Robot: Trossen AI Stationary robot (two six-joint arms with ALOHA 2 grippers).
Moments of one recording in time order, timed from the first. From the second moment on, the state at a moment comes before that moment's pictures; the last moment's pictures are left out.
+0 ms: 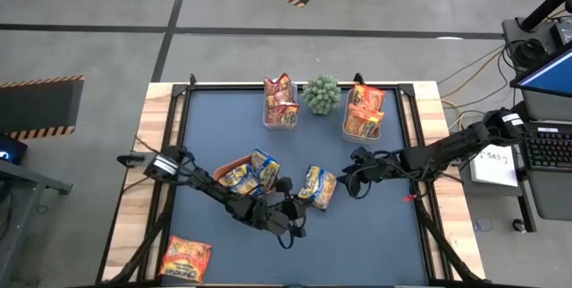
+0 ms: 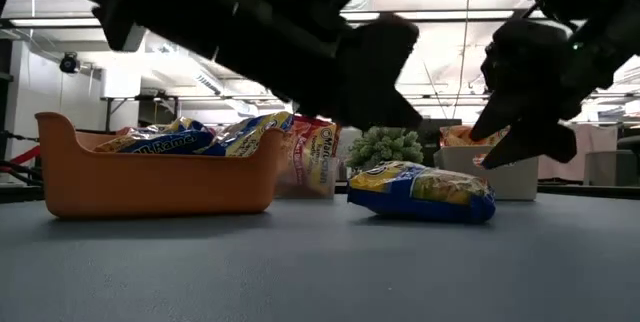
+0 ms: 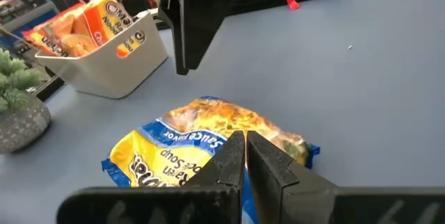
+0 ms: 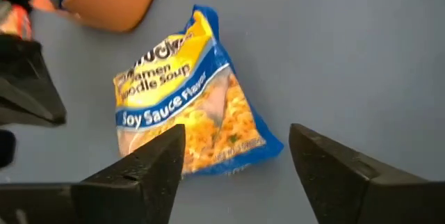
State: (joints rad) left arm -0.44 2.11 1.16 0.50 -0.79 -0.05; right arm 0.22 1.13 0.36 0.04 0.24 0.95
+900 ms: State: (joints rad) left arm -0.42 2.16 1.15 0.40 -0.78 -0.16; right arm 0.20 1.13 0.19 0.38 0.32 0.93
